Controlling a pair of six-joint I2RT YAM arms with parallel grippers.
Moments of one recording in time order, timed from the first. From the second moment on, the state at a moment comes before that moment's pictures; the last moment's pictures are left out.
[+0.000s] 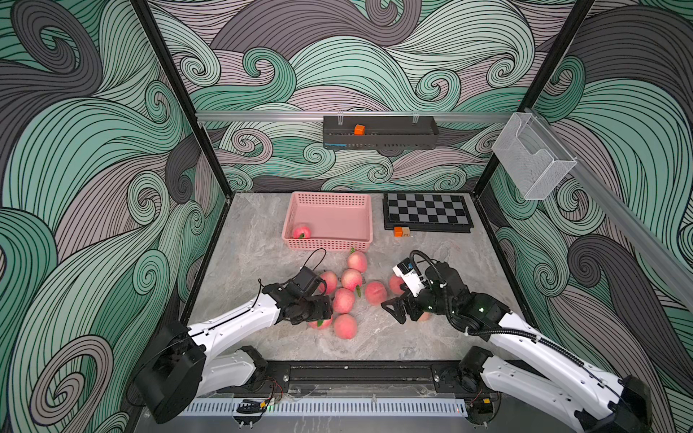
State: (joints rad) left arm -0.69 1.18 0.58 -0.59 0.13 -0.78; right arm 0.72 0.85 0.64 -0.54 -0.22 0.17
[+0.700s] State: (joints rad) left arm -0.68 1.19 0.87 -0.80 -0.03 -0.67; right arm 0.71 0.91 0.69 -0.54 -0.21 0.13
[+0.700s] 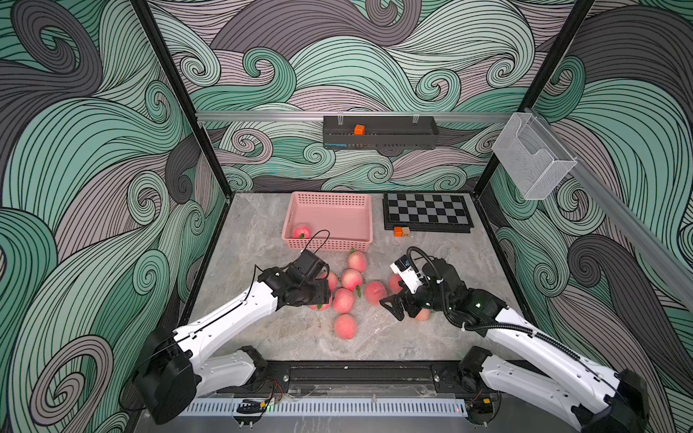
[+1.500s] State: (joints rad) left arm -0.39 2.02 1.93 -0.86 -0.12 -0.30; right arm 0.60 1.10 0.91 -0.55 -0.20 0.00
